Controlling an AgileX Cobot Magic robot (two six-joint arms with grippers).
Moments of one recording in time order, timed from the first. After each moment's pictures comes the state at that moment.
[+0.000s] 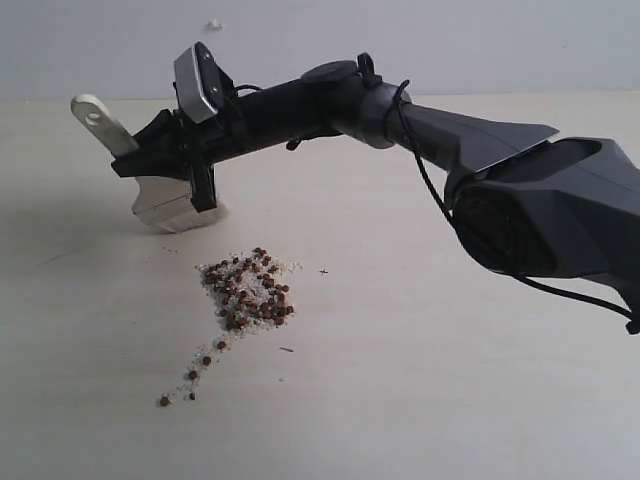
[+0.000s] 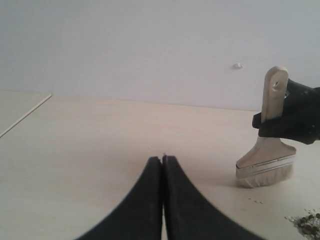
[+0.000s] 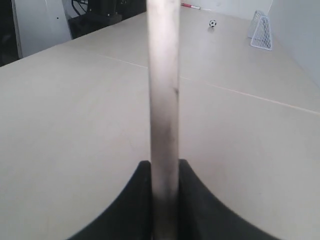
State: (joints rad) left arm -0.08 0.04 0.00 -0.30 0.15 0.21; right arm 0.53 2.77 -2.40 1.48 1.22 -2.00
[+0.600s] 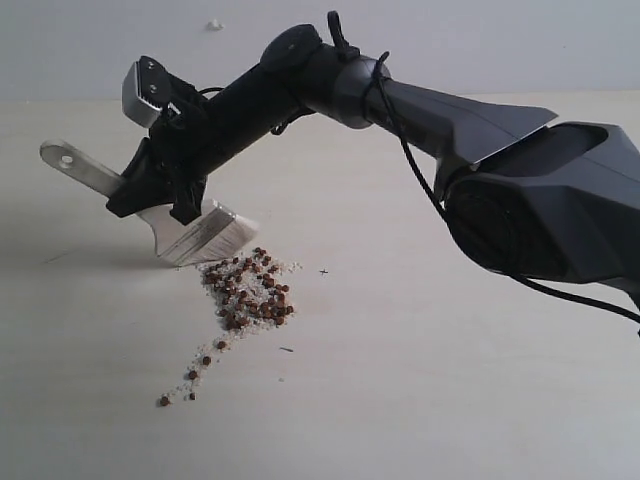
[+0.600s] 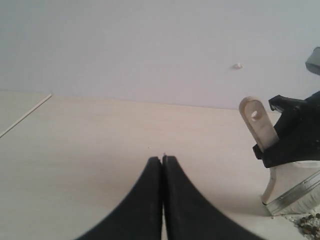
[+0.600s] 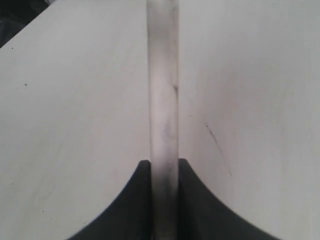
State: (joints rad) left arm -0.08 0.04 0.00 -0.30 0.15 0.21; right arm 0.60 2.69 -2.41 1.09 1.21 -1.53
